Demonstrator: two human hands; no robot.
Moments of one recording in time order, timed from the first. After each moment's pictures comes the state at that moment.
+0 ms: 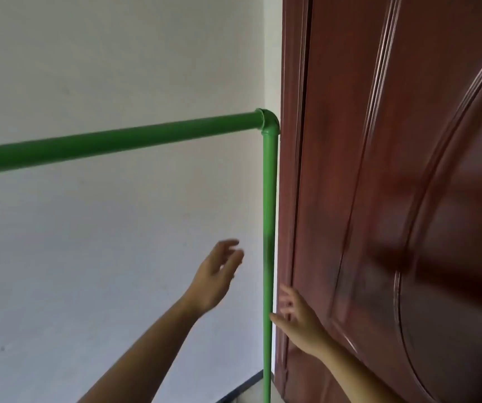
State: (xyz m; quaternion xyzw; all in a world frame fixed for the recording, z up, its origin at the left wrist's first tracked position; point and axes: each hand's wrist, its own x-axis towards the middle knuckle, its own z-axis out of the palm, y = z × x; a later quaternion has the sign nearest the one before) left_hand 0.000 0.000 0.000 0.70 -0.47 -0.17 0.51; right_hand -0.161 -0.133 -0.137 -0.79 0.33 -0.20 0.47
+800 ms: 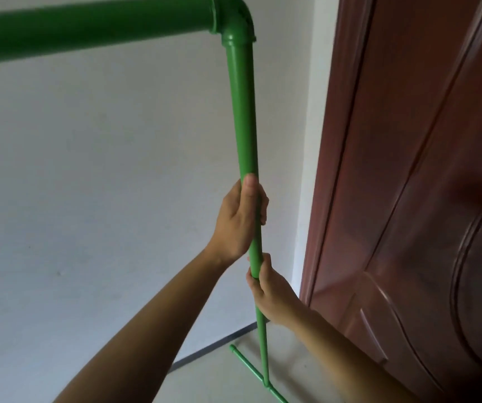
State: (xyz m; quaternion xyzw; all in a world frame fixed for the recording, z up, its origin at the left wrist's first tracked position) left_hand -0.001 0.012 0.015 0.64 -0.46 -0.09 0.61; right_hand -0.082 -0.036 -0.143 -0.87 0.23 -0.17 0.40
